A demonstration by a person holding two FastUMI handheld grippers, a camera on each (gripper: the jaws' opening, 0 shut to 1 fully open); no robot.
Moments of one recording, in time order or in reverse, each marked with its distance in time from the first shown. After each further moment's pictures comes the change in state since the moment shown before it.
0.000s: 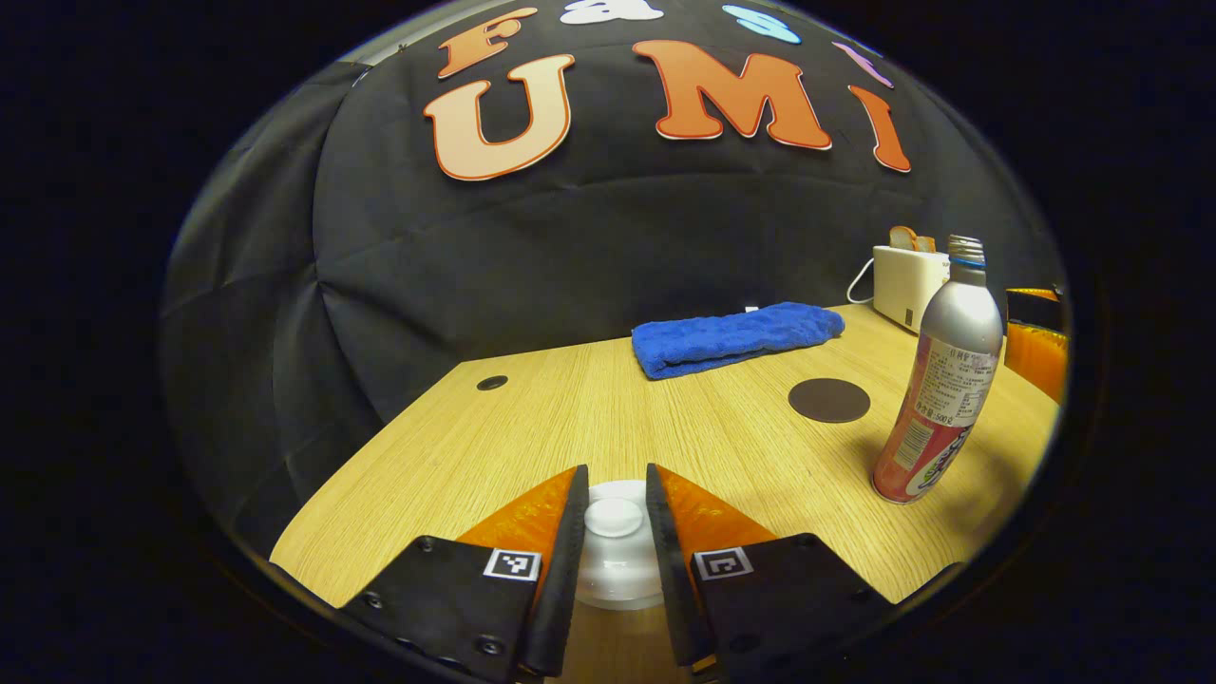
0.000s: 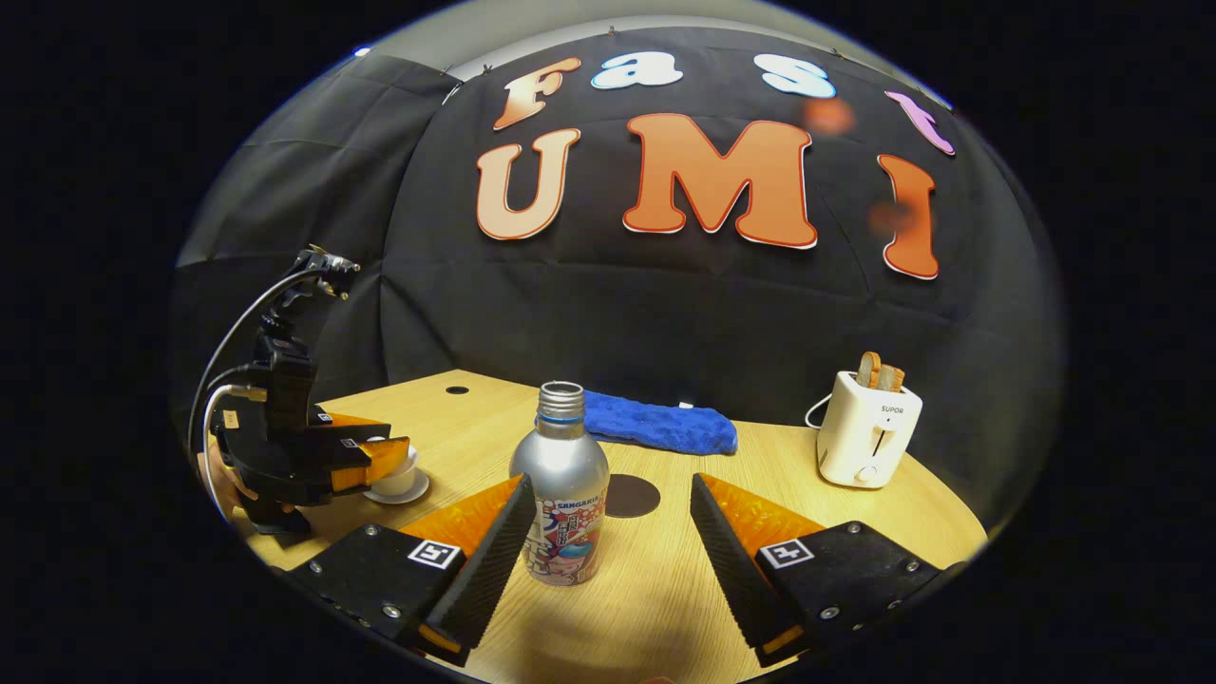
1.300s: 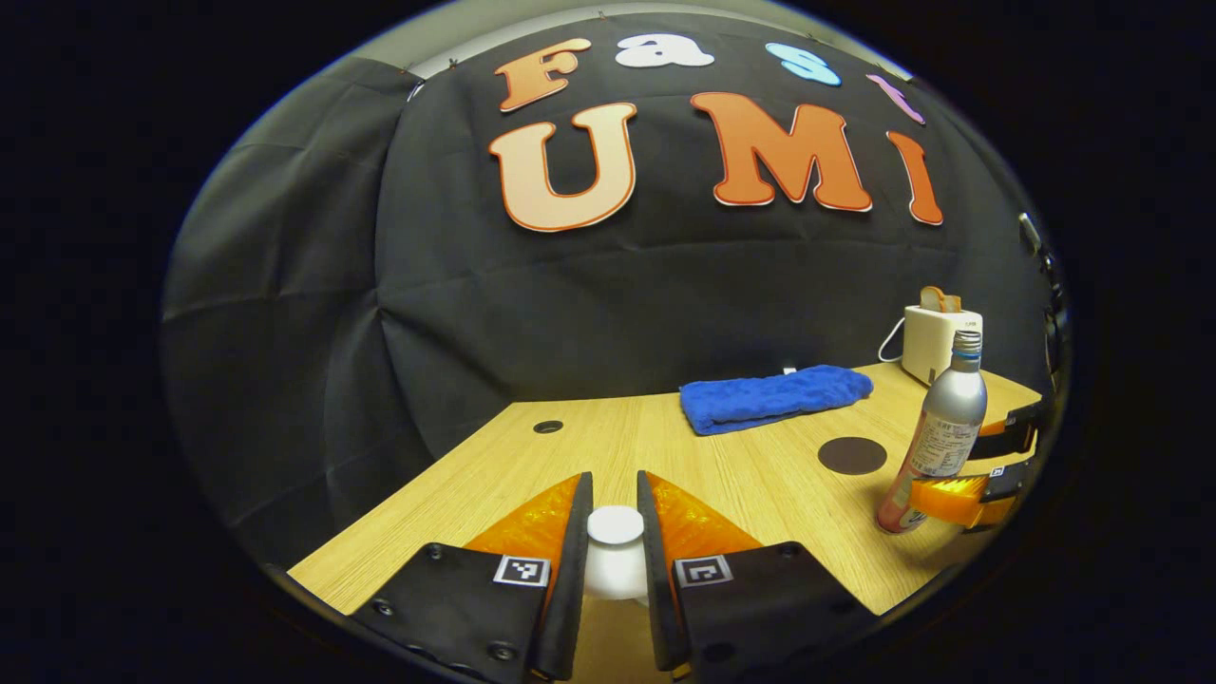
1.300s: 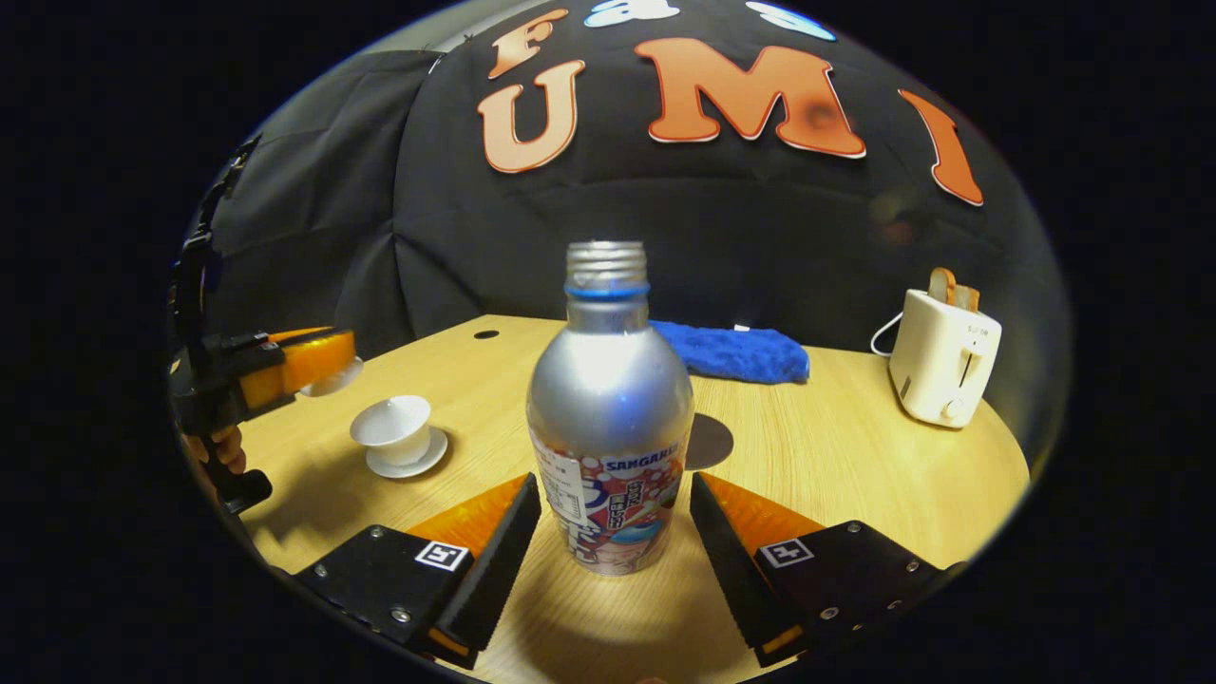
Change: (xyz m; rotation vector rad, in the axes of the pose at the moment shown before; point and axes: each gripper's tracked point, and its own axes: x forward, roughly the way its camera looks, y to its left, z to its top) left arm -0.049 0.056 0.042 -0.078 -0.148 0.127; right arm 0.053 0.047 -0.073 0.093 0.238 0.120
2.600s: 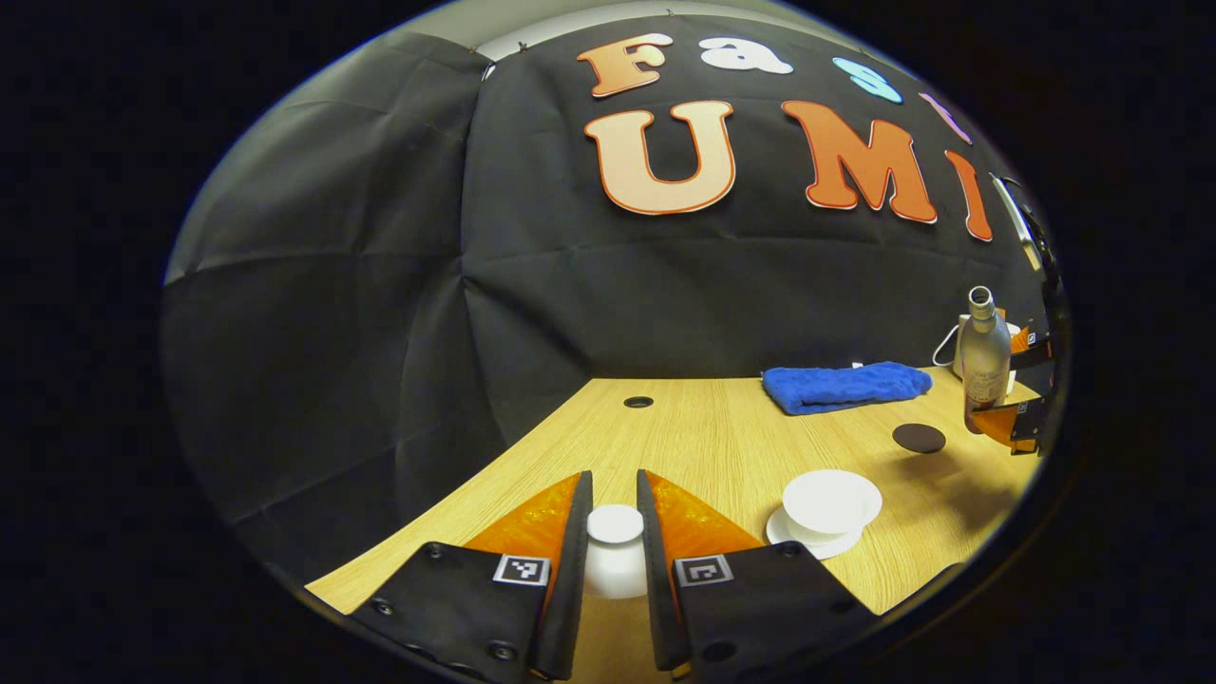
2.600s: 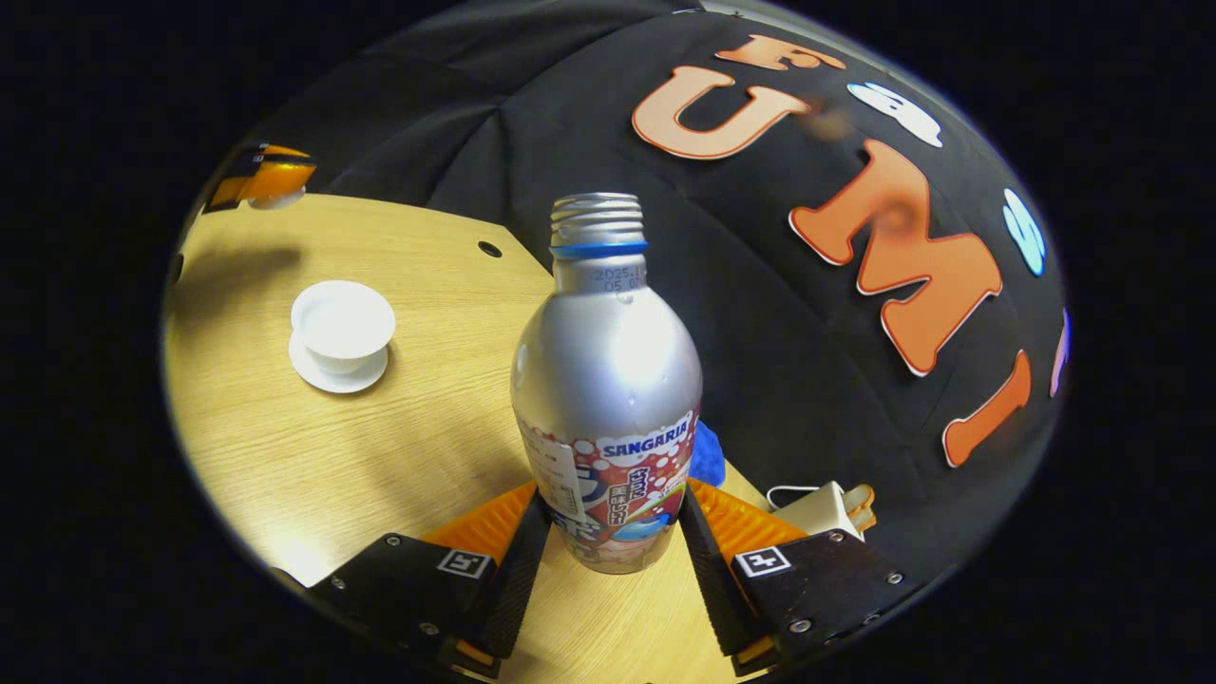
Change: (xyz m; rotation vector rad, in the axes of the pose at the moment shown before) left arm -0.028 0.115 -0.027 -0.068 0.037 0.131; right arm 0.004 0.000 0.078 -0.777 0.030 -0.183
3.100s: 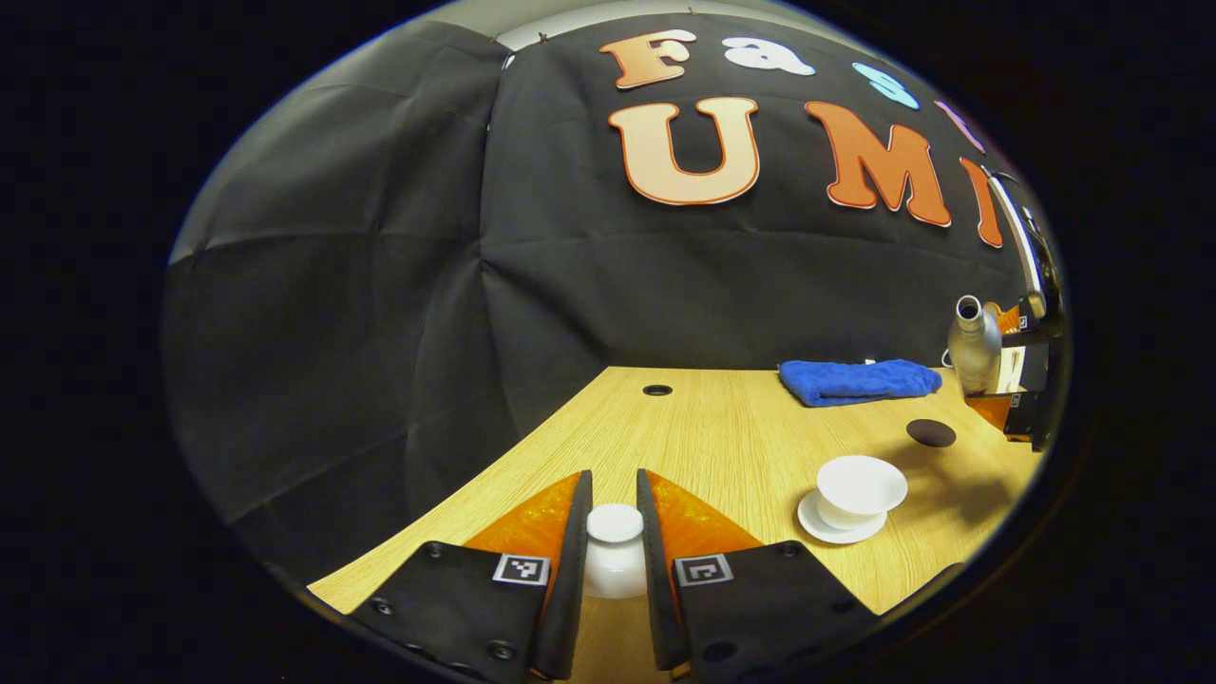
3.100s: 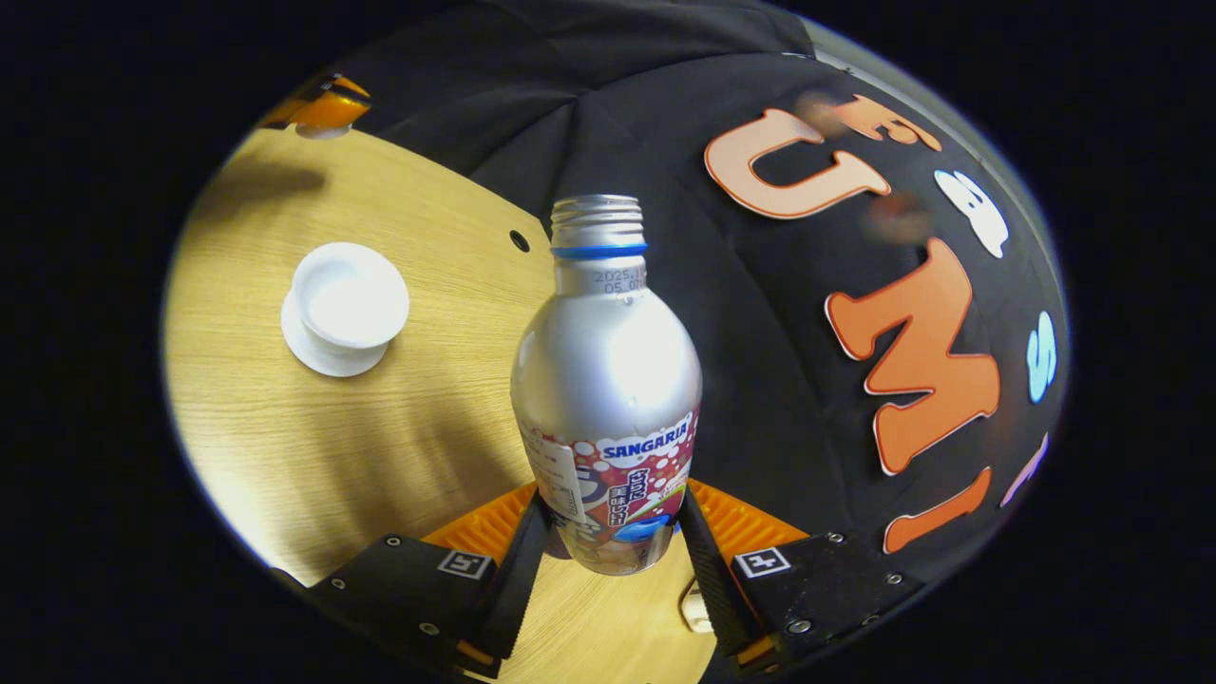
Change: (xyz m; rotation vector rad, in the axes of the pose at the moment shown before) left arm -0.001 0.029 -0.017 -0.030 0.033 0.023; right arm 0.017 0.004 0.039 -0.290 -0.057 -0.044
